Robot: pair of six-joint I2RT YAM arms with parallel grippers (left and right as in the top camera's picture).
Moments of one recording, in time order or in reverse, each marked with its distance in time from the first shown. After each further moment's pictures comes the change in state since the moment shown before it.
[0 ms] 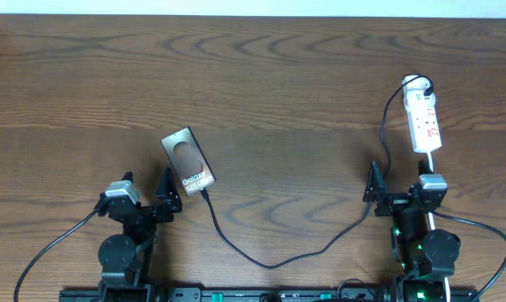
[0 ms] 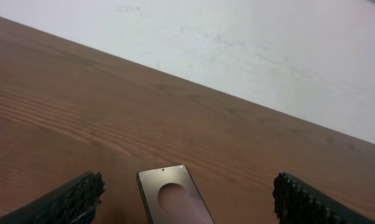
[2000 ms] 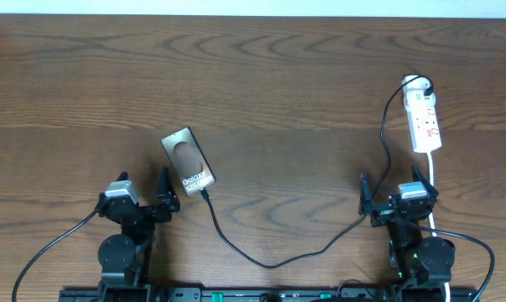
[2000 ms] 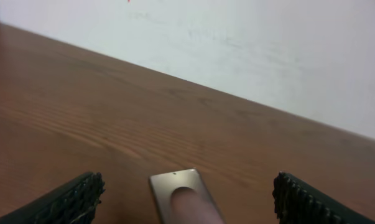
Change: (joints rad) left arm 0.000 0.000 0.001 0.000 -0.037 0.071; right arm 0.074 -0.200 0.000 -0.230 0.015 -0.244
